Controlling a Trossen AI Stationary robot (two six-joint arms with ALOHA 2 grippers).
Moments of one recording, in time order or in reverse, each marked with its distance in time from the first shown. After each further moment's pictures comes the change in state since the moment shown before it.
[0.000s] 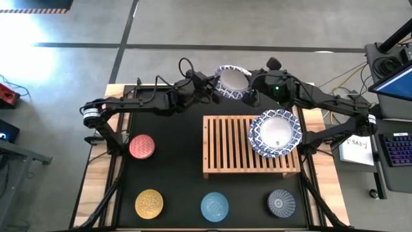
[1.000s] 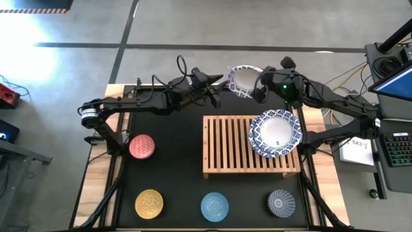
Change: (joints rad) left arm 0.002 -0.026 0.000 0.088 0.258 0.048; right arm -0.041 -0.075 0.000 -0.173 0.109 0.125
